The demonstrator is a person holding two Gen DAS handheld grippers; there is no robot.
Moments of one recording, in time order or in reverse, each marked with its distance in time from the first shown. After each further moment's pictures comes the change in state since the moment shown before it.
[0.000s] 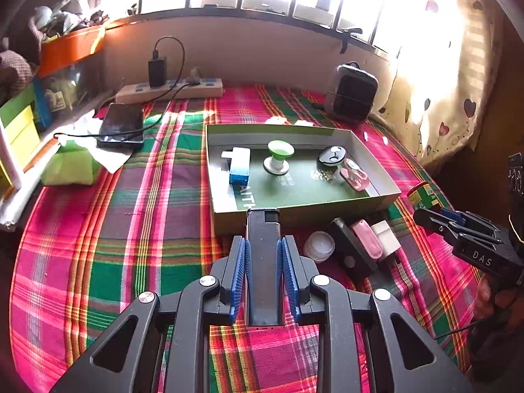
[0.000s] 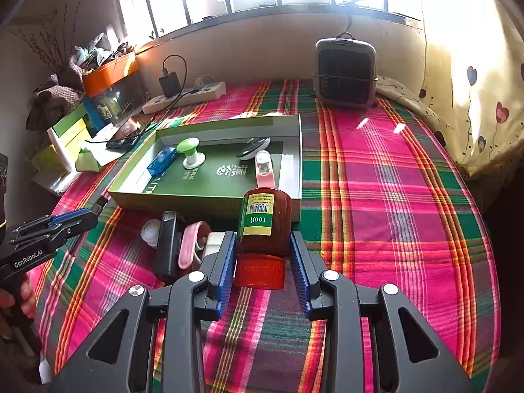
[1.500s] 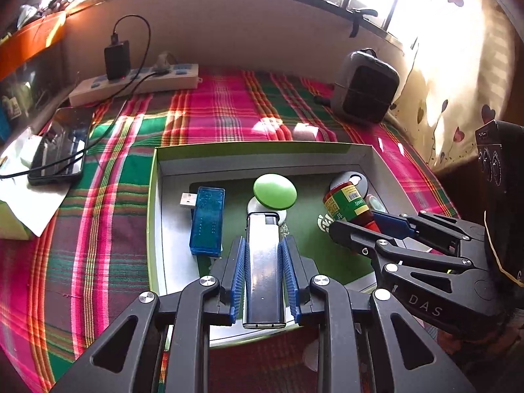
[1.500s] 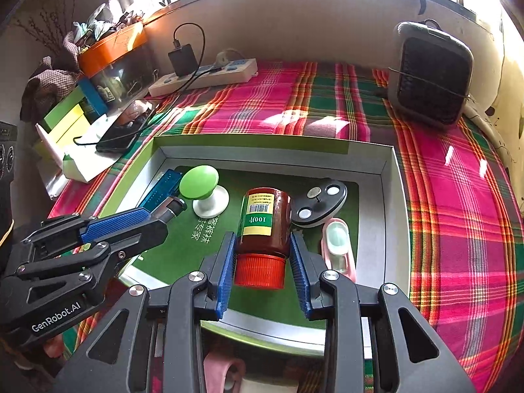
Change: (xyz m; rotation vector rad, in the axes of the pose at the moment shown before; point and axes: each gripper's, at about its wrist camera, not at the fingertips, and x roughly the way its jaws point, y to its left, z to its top) left arm 0.101 -0.003 0.063 -0.012 0.096 -0.049; right arm 0.113 0.037 0.071 -0.072 0.136 0.093
